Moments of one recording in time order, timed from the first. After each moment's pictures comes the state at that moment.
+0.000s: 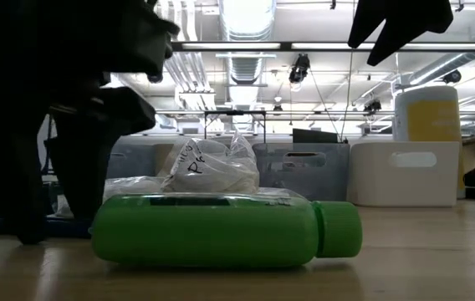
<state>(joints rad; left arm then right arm) -0.57 1.90 1.24 -0.58 -0.12 -0.38 0.49 1.51 1.30 -1.07 0.56 1.23</state>
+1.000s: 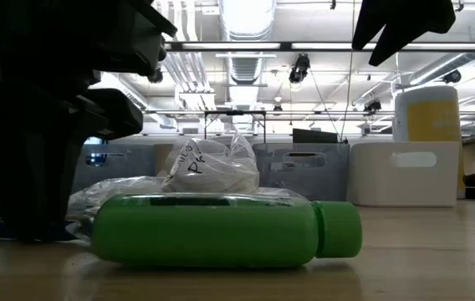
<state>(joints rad) -0.58 1.89 1.24 -0.58 -0.07 -0.48 0.49 1.51 1.30 -1.07 0.55 1.23</state>
